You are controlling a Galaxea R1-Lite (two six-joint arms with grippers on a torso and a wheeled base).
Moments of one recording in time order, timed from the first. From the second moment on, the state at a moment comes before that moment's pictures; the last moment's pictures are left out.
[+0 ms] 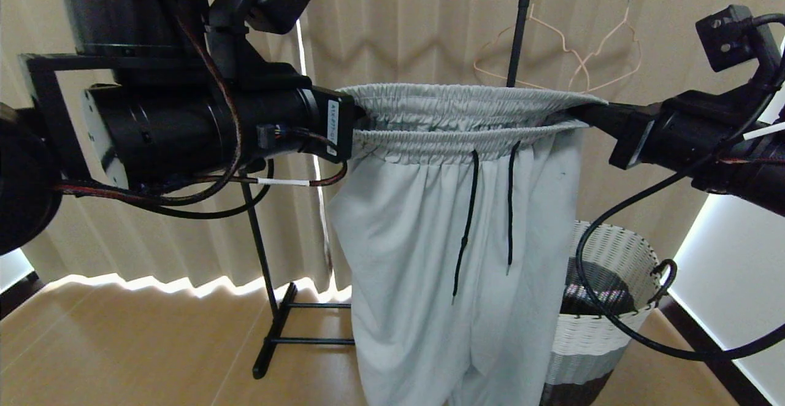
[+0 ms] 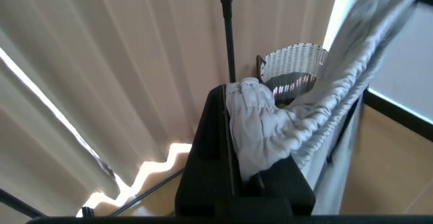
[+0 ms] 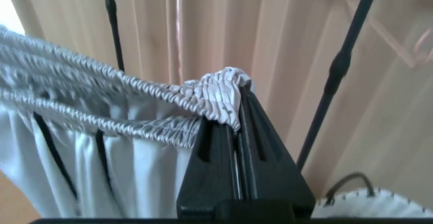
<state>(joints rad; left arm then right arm) -0.63 1.61 -1.29 -0.20 0.03 0.09 0.30 1.50 -0.94 -0.59 0.18 0.04</state>
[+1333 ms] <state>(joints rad) -0.57 1.79 -1.35 -0.28 0.03 0.04 0.38 1.41 -0.75 -0.61 0.21 0.04</state>
